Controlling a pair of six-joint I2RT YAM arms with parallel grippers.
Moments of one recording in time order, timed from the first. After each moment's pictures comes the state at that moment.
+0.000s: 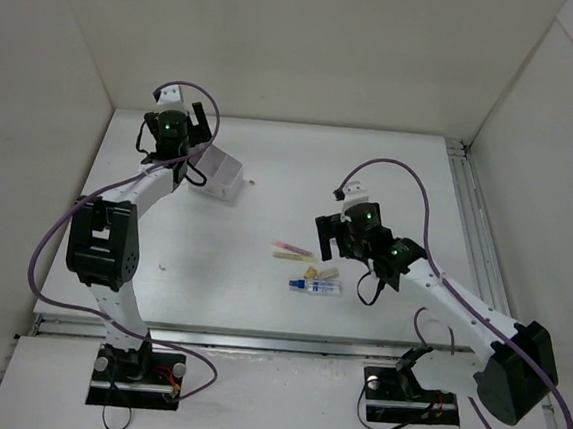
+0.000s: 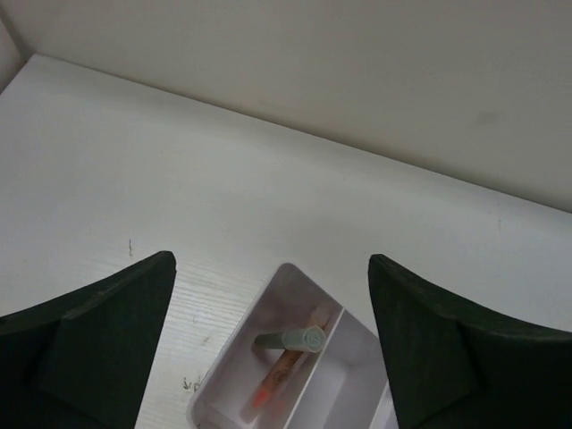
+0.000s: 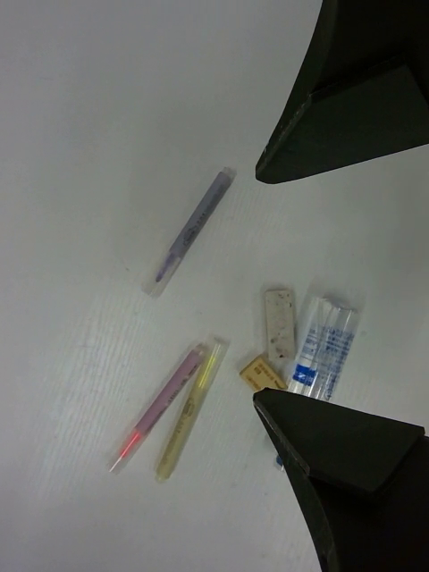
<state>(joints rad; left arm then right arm) -0.12 1.87 1.37 0.28 -0.27 -0.26 0.64 1.16 0.82 -0.32 0.25 0.17</state>
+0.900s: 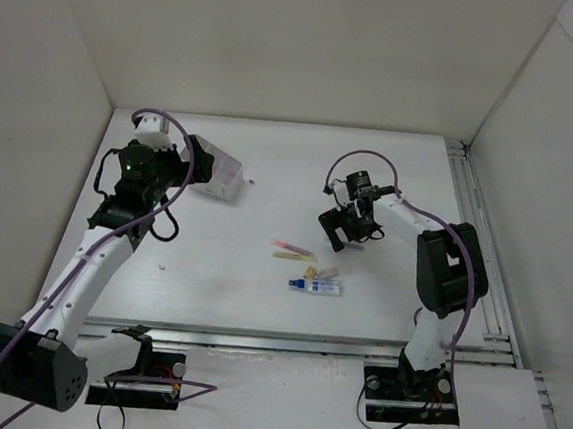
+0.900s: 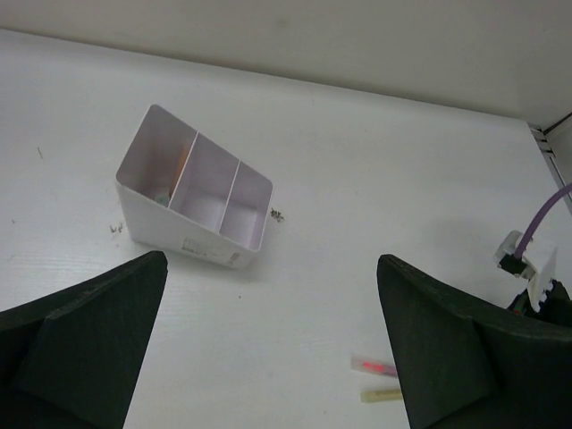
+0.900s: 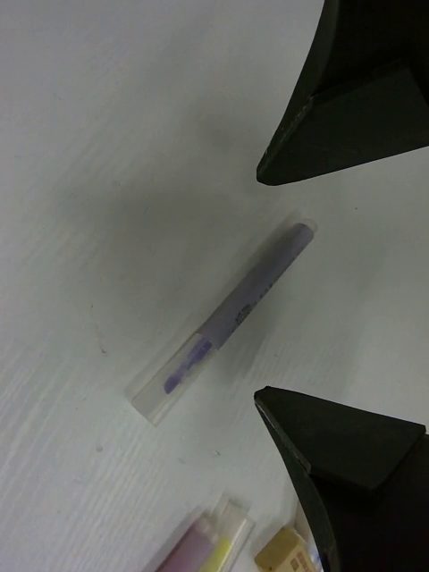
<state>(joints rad) -0.20 1.15 1.04 -0.10 0.02 -0.34 0.36 1.82 1.20 -0.58 -0.06 -0.25</state>
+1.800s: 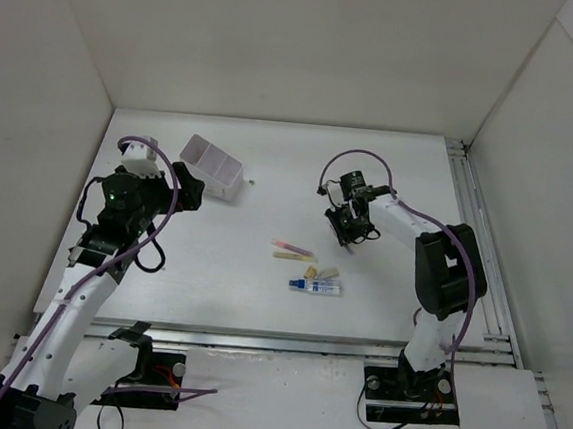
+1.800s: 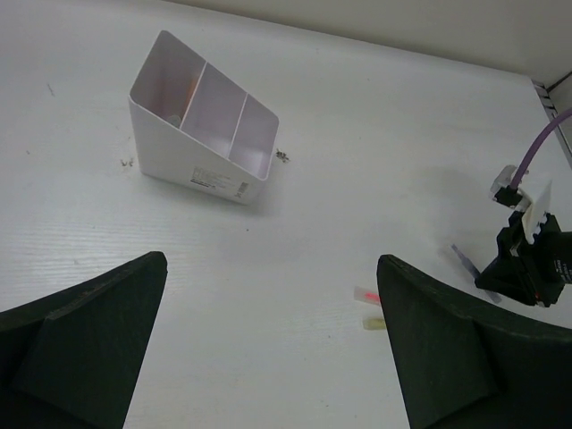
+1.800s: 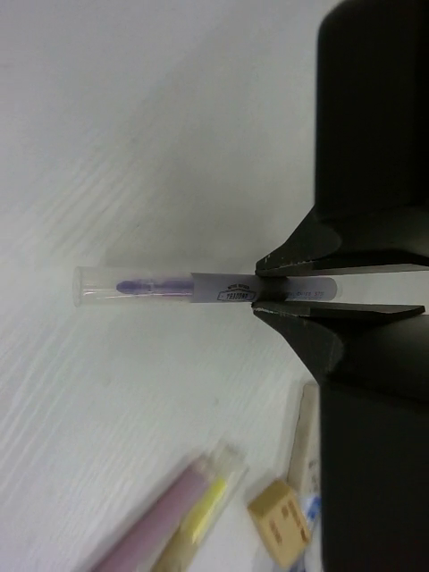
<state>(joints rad) -0.20 0.87 0.90 -0.27 0.01 -0.33 0.38 1.85 1.22 -0.61 -0.09 -0.24</state>
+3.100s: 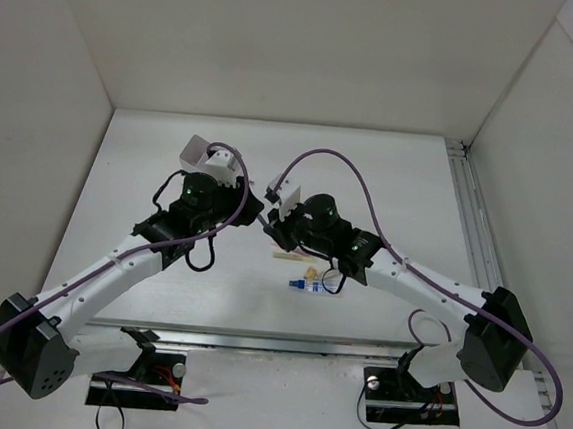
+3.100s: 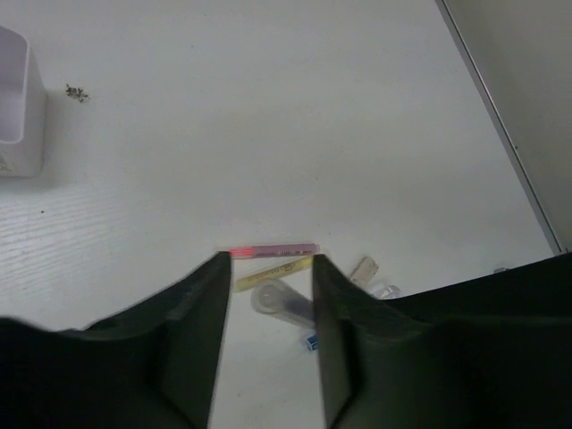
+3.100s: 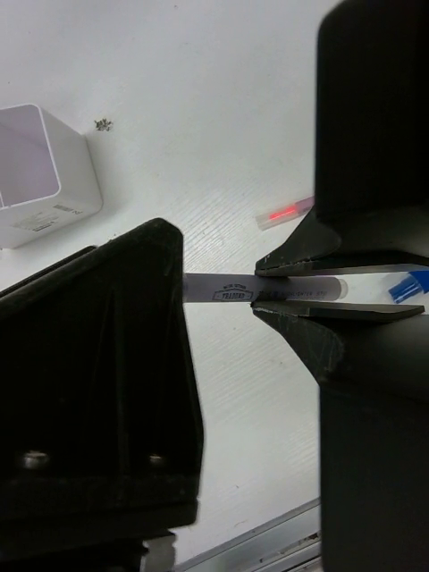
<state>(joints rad) -0.57 1.17 0.94 -0.13 0.03 -0.45 0.86 1.40 0.99 0.00 -0.11 -0.04</state>
